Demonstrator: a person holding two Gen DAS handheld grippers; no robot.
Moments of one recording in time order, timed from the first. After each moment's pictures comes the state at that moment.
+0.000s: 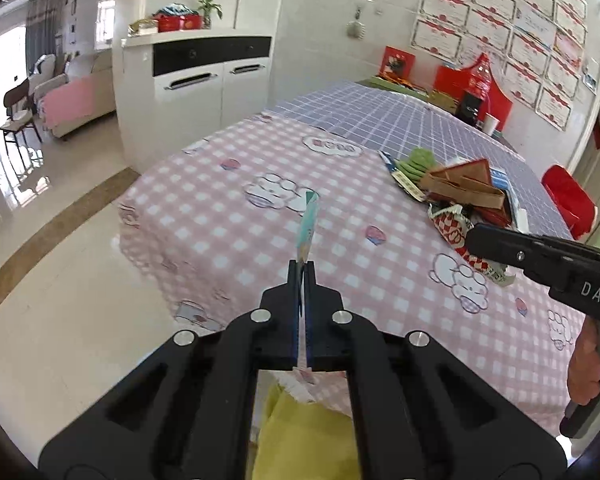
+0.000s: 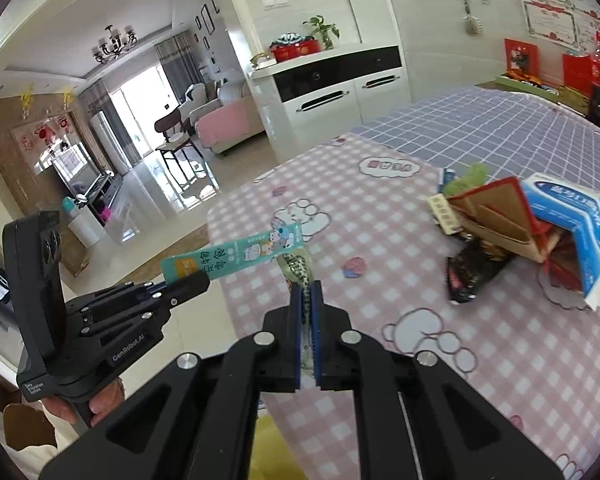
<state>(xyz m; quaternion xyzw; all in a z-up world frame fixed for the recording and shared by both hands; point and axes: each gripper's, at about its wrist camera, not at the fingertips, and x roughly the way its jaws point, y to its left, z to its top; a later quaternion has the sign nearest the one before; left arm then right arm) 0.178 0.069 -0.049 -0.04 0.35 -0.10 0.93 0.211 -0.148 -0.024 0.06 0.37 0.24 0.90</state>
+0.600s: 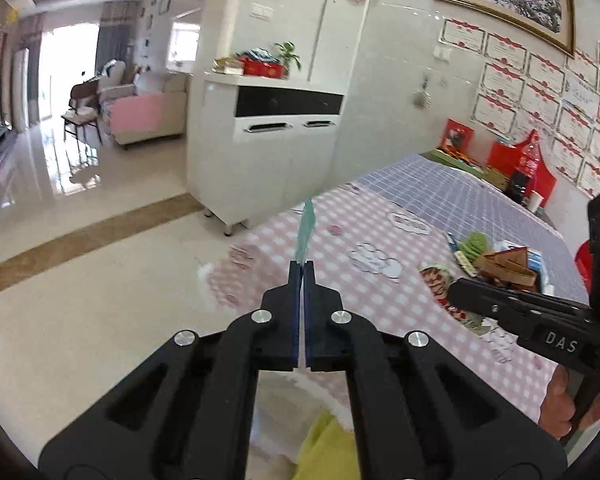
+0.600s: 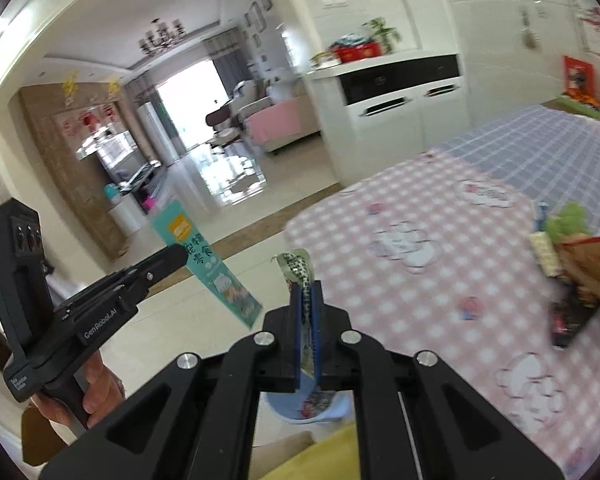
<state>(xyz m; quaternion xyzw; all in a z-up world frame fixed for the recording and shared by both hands) 0.136 0.162 -0.004 -0.09 0.26 0.01 0.96 0.220 -0.055 -0.006 0.06 0.36 0.33 0.87</state>
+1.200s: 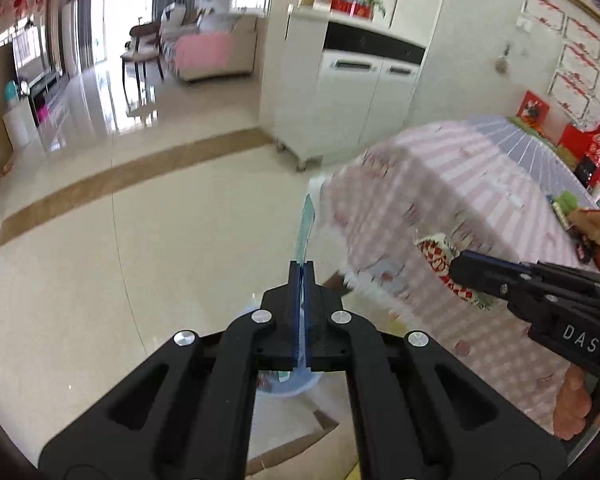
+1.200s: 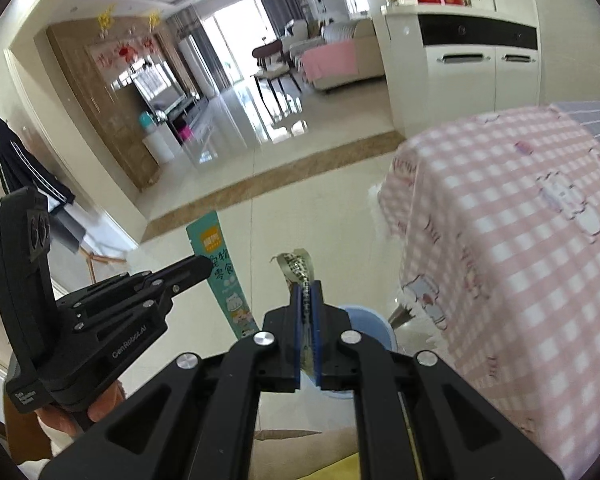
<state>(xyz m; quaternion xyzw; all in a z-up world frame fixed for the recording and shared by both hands) 0.115 0.263 -0.104 -0.13 0.38 0.11 0.91 0.209 0.084 -0.079 -0.02 0.43 0.40 0.81</state>
